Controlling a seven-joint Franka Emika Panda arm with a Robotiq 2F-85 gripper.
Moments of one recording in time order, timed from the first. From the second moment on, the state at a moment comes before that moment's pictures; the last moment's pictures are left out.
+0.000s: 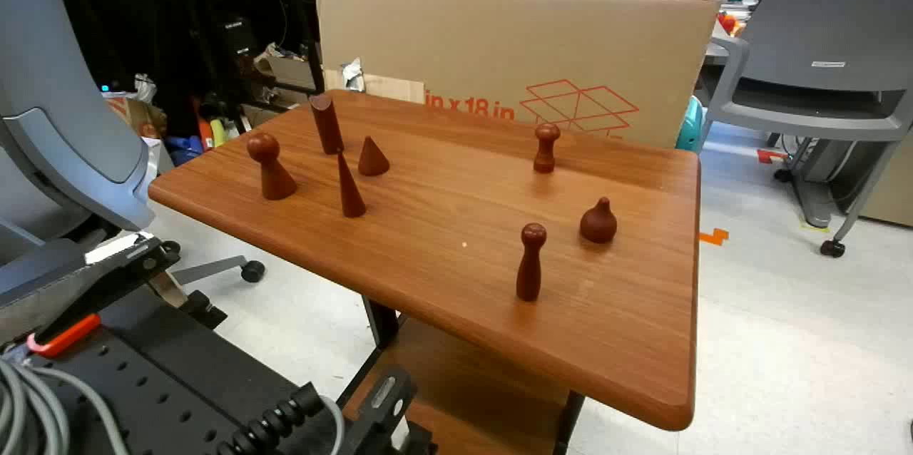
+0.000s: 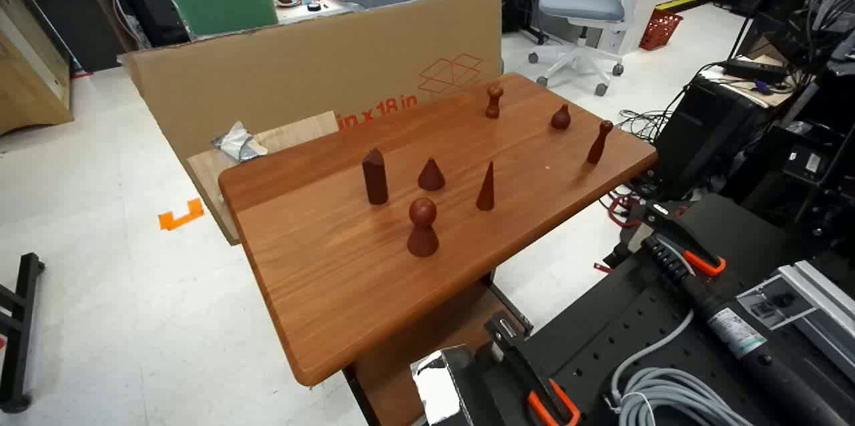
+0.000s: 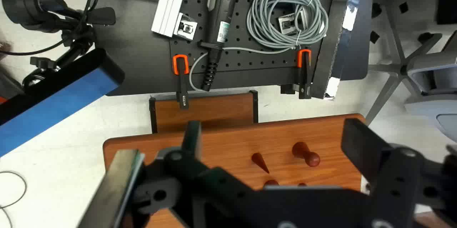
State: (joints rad) arm -0.06 -0.63 -0.25 -2.42 -0.02 1.61 -0.27
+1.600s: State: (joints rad) arm -0.11 -0.38 -0.23 -2.53 -0.20 2.22 -0.22
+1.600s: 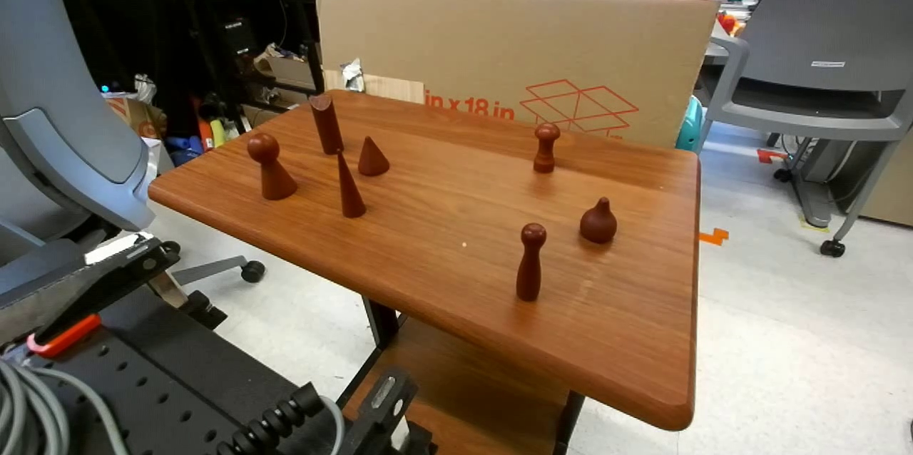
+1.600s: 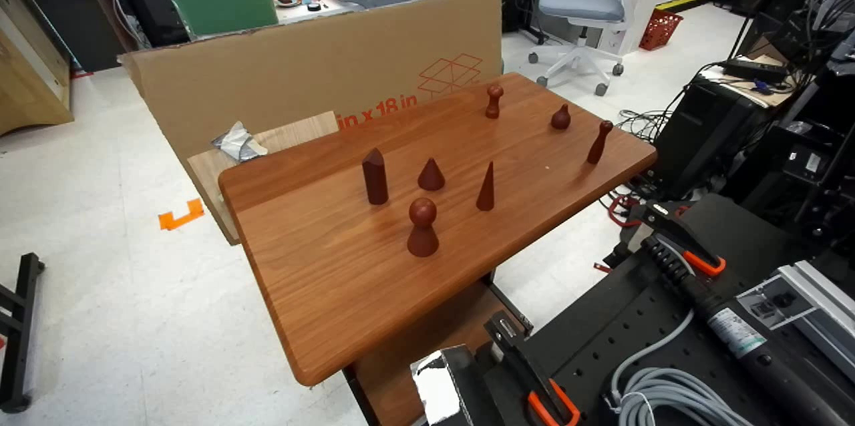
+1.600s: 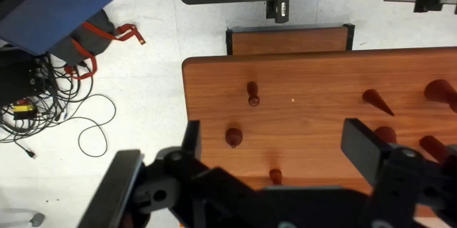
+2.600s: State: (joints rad) arm -0.12 0.05 -0.14 -2.38 -0.24 2.30 -0.14
